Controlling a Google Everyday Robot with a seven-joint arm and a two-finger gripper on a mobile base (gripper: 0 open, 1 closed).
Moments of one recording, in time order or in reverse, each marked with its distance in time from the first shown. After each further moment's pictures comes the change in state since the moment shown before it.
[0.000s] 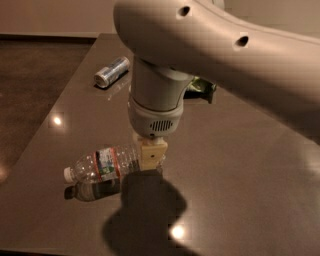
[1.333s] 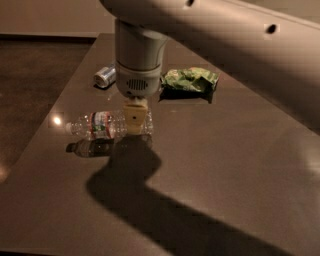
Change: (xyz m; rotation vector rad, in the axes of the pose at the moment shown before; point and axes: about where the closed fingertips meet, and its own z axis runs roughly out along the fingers) arm -0.003 -0.084 -0.008 0.006 0.048 0.233
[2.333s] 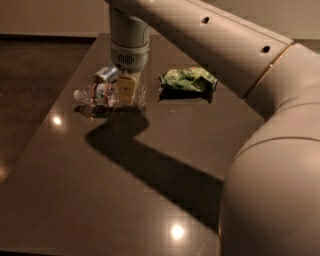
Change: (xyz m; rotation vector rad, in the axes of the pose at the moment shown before) arm -0.020 -0.112 0.020 0.056 0.011 0.148
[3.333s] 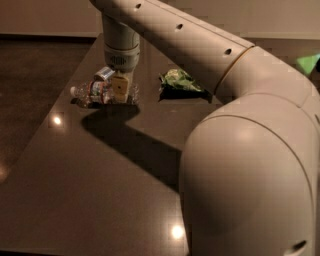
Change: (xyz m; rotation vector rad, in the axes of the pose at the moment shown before) arm -0.023 -0.035 0.033 -0.001 0.014 -0.015
